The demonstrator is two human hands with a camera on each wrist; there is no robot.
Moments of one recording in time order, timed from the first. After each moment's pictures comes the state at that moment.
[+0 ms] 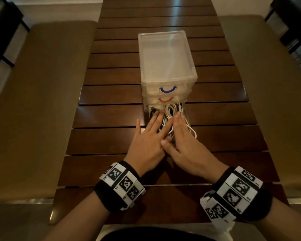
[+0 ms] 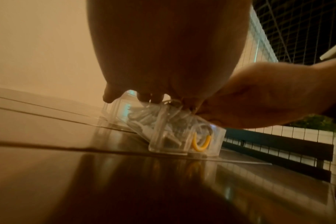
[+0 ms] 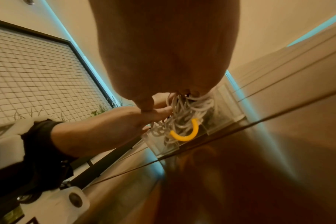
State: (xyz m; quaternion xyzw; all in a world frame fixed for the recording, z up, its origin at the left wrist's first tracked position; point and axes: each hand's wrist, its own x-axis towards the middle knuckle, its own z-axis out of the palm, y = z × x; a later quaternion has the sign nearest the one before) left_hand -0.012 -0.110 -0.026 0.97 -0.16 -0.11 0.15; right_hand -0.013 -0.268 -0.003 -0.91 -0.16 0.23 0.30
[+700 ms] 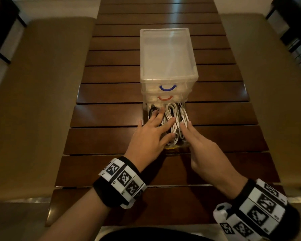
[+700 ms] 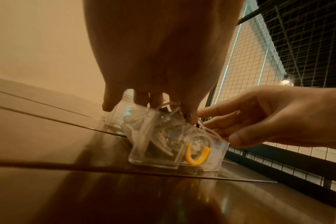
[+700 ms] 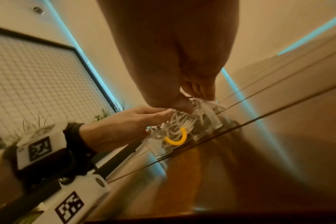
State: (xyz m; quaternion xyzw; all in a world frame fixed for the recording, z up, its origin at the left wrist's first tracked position) left_hand 0.000 -0.112 -0.016 0.96 -0.12 -0.11 0.23; right_hand -0.027 -0.301 -0.003 -0.95 -0.19 0.09 0.24
